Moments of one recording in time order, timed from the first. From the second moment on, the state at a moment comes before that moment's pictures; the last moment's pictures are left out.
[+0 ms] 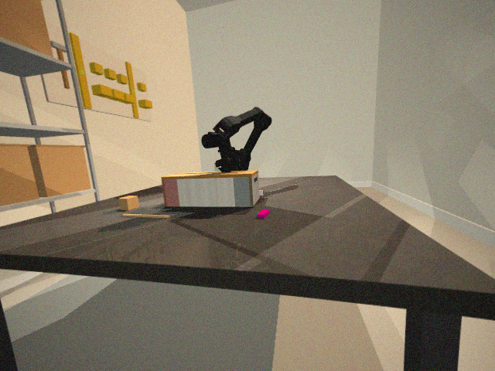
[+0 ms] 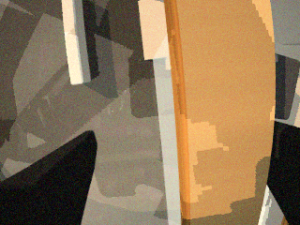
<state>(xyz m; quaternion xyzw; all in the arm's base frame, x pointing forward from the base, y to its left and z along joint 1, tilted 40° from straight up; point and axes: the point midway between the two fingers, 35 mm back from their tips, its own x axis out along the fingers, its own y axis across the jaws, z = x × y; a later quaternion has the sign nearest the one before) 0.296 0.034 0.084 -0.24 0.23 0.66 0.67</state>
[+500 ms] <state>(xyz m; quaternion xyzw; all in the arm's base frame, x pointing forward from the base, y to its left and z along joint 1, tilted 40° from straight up) 0.296 0.054 0.102 -0.24 0.23 0.66 0.67</state>
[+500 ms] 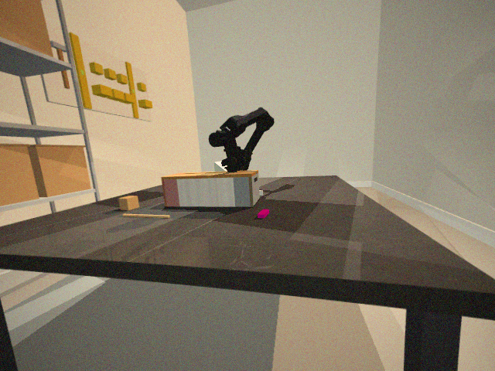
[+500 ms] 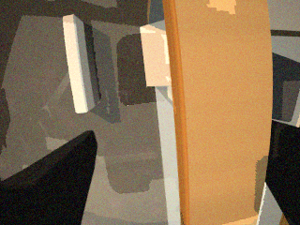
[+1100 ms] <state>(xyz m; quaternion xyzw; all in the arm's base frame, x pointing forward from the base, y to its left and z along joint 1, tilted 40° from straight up) 0.294 0.073 0.118 -0.23 0.23 0.67 0.67</state>
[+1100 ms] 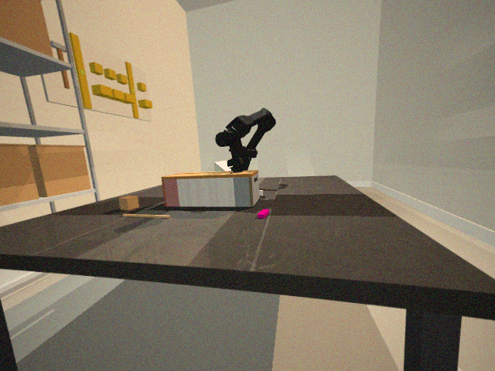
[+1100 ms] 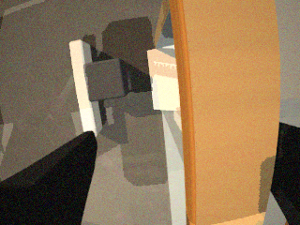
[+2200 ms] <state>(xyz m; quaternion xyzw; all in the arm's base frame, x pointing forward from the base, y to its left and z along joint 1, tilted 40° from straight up) 0.255 0.053 0.195 -0.75 -0.16 0.54 0.34</state>
